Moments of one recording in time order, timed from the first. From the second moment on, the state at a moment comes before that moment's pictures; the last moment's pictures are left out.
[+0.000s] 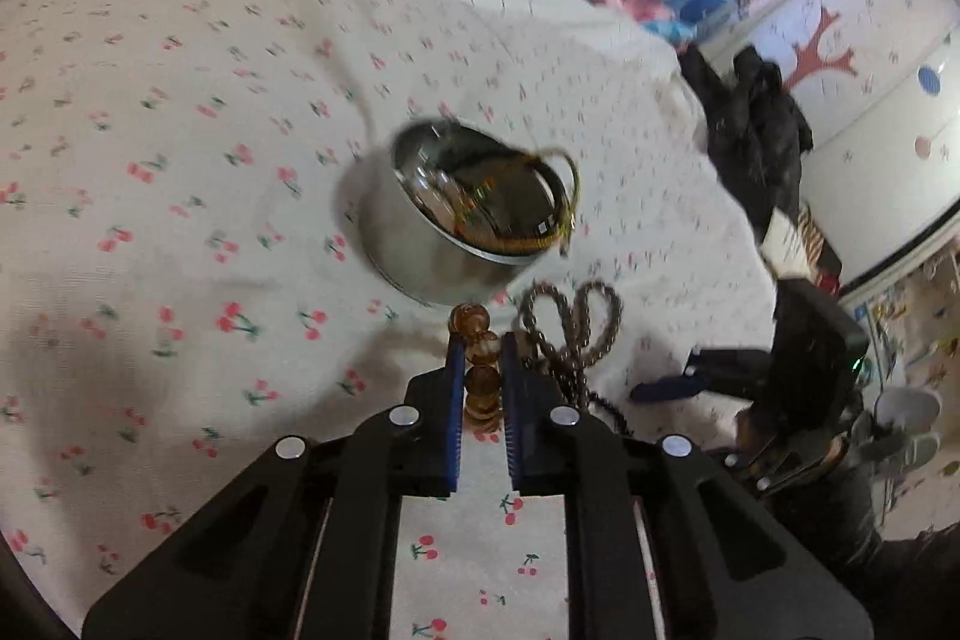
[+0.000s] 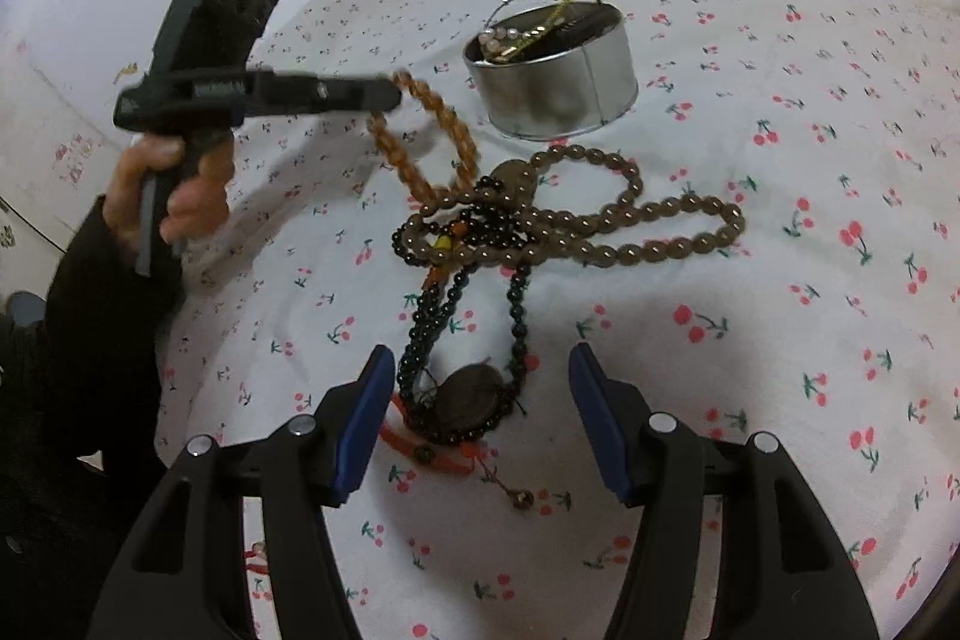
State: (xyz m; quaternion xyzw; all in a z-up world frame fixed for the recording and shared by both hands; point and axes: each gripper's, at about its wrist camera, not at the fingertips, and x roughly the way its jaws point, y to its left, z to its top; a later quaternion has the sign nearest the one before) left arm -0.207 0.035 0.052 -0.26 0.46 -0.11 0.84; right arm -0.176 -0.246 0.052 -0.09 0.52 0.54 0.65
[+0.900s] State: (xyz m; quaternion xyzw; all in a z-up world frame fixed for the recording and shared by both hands) left arm -0.206 0.040 0.045 -0.25 0.47 -0.11 0.84; right arm -0.153 -0.218 0.057 -0.10 0.47 0.49 0.72
